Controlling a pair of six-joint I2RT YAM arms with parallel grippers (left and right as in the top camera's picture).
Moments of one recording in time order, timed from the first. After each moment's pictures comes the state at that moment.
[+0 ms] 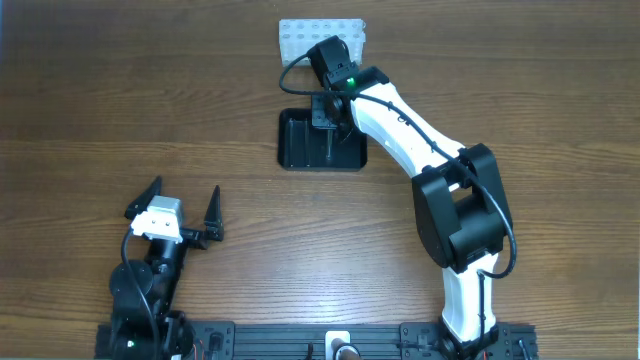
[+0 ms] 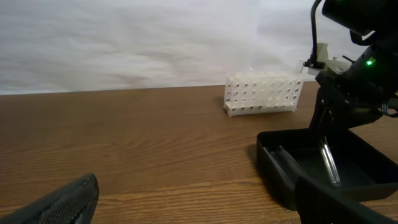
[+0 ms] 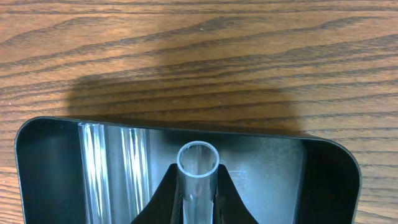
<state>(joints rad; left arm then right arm) -0.06 0.01 0.01 -0.07 0.10 -0.01 0.48 2.11 1.64 -0.72 0.03 0.47</state>
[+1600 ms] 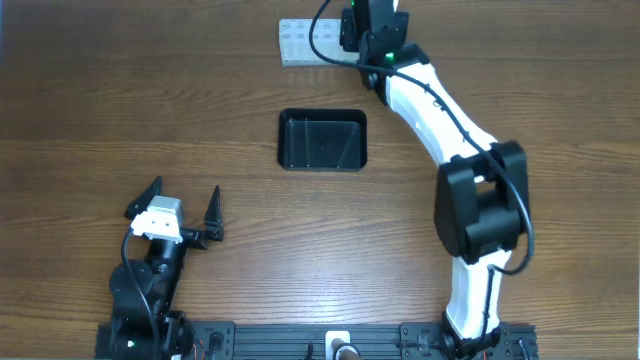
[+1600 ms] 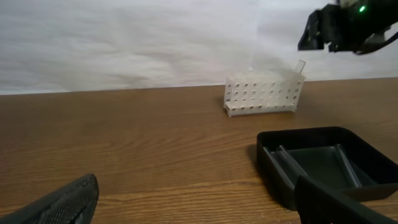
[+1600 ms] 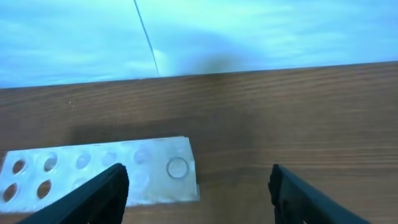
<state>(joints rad) -0.06 0.01 0.01 -0.07 0.10 -0.01 0.34 2.13 1.71 -0.20 0.31 0.27</state>
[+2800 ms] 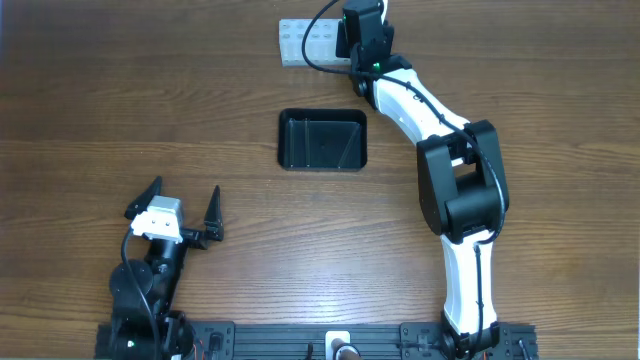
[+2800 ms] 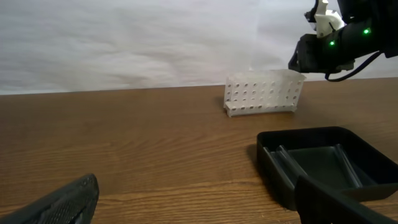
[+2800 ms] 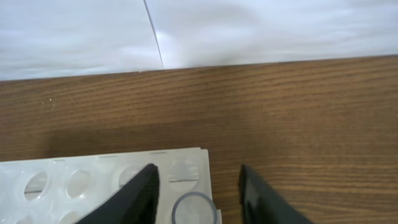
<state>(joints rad) -0.06 0.01 0.01 -0.07 0.10 -0.01 0.34 2.26 1.71 -0.02 0.30 0.26</state>
